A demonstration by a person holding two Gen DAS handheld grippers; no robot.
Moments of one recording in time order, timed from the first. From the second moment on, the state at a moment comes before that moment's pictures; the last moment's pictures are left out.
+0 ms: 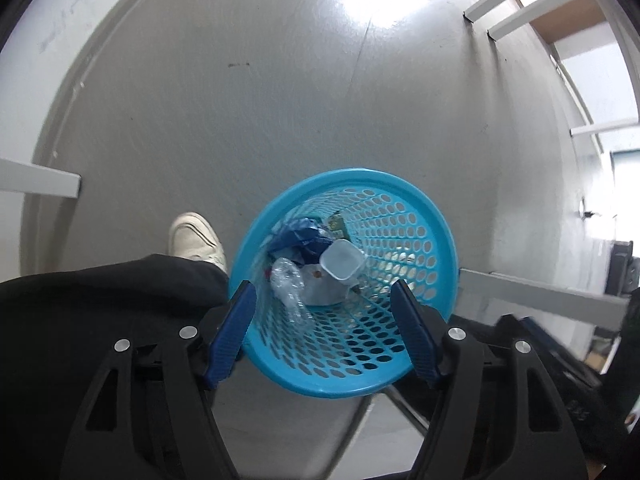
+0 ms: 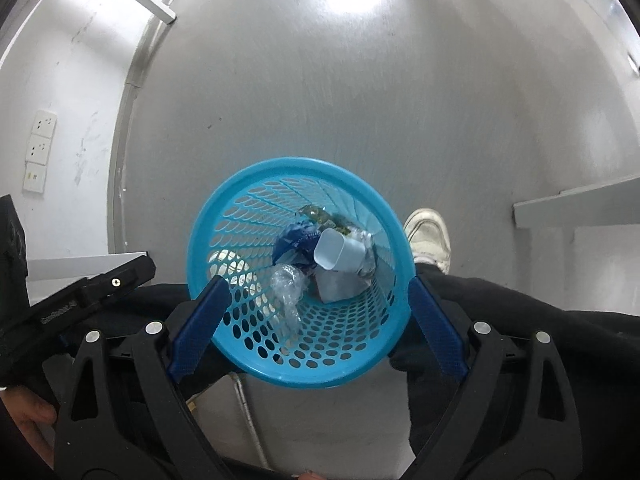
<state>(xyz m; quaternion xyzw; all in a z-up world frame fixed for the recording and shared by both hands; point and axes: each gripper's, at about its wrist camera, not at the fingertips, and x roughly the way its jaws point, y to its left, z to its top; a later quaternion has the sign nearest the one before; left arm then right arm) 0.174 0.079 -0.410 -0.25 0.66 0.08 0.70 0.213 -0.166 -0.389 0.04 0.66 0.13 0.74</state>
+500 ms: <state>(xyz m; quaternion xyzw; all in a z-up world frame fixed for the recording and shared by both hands) 0.147 0.070 -0.342 -0.17 0.59 0.08 0.78 0.169 -0.172 -0.322 0.00 0.59 0.16 0.80</state>
